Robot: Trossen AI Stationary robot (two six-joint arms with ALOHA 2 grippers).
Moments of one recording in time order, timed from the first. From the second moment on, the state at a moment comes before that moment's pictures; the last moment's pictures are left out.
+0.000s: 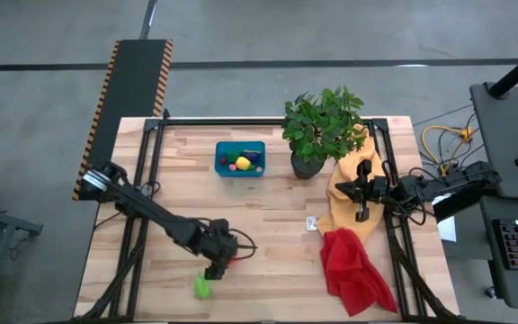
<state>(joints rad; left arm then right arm) -0.50 1.68 0.95 -0.40 -0.11 -0.44 0.26 0.21 0.01 0.35 0.39 -0.08</state>
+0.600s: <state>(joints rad) -0.49 1.74 0.95 -0.36 -0.12 -0.46 0.26 0.21 0.01 0.35 0.39 -0.08</state>
